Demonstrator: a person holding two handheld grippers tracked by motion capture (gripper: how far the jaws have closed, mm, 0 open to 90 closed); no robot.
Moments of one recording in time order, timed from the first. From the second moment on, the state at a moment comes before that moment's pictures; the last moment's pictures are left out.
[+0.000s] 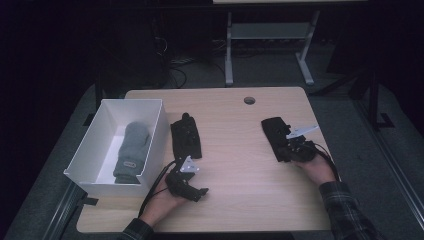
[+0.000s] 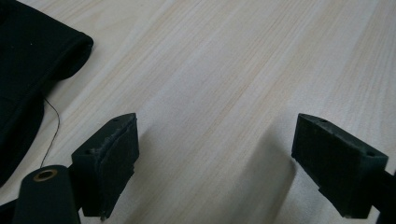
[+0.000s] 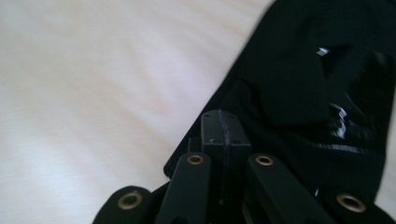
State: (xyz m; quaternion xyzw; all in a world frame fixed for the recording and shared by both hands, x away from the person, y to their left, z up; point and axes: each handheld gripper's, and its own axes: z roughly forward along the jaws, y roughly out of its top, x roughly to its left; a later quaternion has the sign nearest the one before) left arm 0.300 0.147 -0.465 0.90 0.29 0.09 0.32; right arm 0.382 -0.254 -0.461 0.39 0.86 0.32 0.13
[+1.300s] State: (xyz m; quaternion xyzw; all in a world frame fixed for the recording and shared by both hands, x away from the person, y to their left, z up) left arm 0.297 0.155 -0.472 0.90 0.26 0.10 0.35; right arm 0.423 -0.211 -0.461 0.37 0.86 0.32 0.11
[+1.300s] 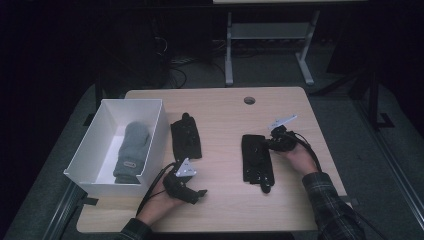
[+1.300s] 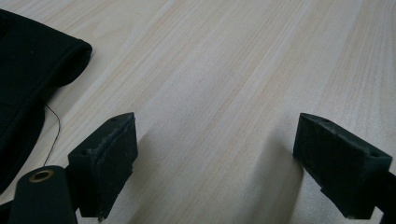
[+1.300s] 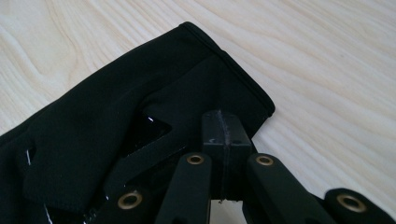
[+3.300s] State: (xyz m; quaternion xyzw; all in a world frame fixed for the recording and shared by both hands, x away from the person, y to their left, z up) left arm 0.298 0.155 -0.473 0.89 0.25 0.10 0.36; right arm 0.374 -0.144 -0.457 0.28 0.90 0.33 0.08
